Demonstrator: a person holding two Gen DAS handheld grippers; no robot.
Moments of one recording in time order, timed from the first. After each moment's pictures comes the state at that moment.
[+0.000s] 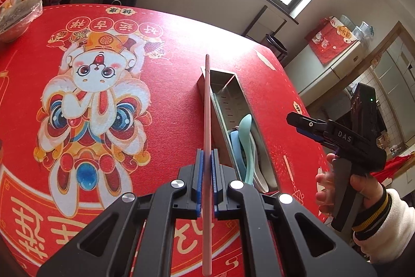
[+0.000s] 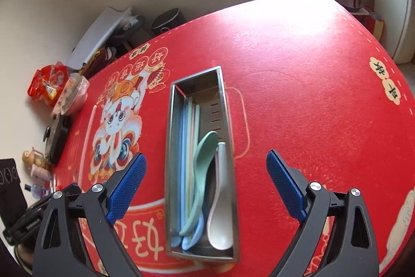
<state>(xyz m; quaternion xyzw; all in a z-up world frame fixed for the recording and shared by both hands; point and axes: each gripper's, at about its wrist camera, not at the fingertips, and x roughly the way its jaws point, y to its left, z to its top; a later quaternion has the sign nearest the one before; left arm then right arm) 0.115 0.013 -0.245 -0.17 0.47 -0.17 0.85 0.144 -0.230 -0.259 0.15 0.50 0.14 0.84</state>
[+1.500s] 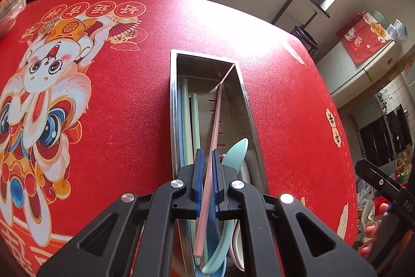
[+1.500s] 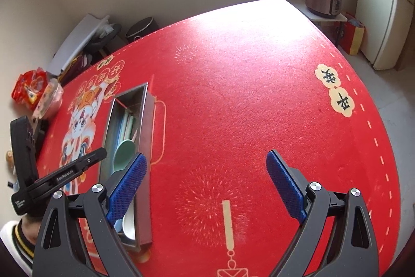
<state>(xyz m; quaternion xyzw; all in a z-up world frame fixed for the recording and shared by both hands) 0.203 -0.102 -0.306 -0.15 0.50 -0.08 0.85 0.148 -0.333 -0.265 0.12 0.49 0.10 0.86</state>
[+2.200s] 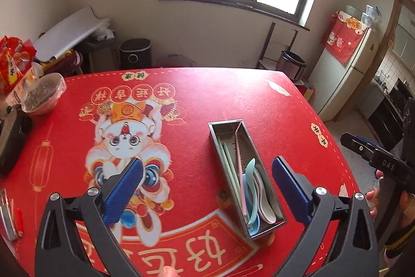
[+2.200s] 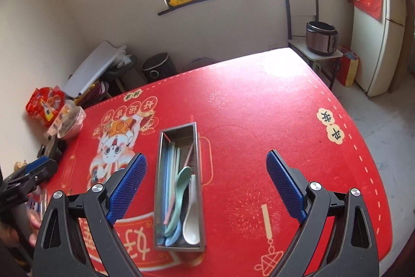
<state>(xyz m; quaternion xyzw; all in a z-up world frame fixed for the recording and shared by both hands) 0.113 -0.019 -0.134 -0.04 0.39 -0.08 0.92 0.095 -0.275 -0.155 0.11 0.40 0.08 0.91</state>
